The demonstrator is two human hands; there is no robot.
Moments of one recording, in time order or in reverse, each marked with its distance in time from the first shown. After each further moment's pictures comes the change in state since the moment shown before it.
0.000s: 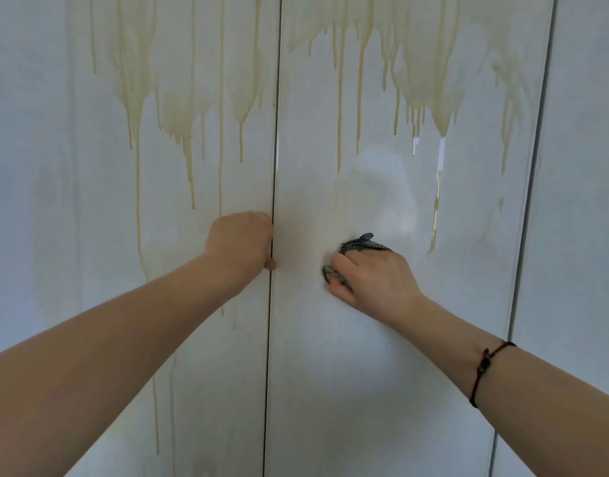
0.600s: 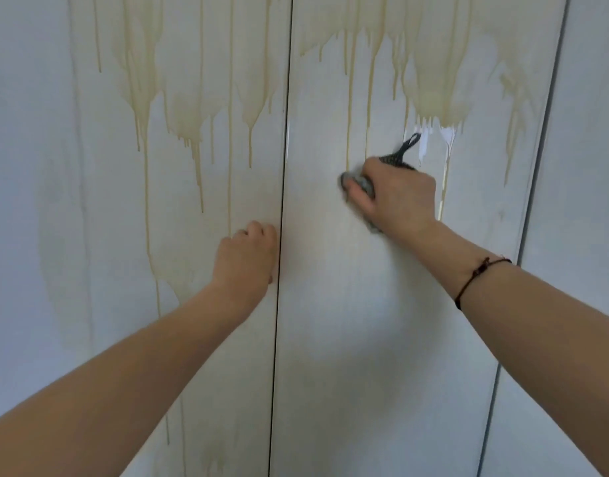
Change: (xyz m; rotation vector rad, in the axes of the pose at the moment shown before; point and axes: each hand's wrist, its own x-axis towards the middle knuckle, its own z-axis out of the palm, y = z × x) left_hand -0.022 -0.003 0.010 0.173 0.038 0.039; right_hand 0.107 0.058 -0.023 -0.072 0.064 0.276
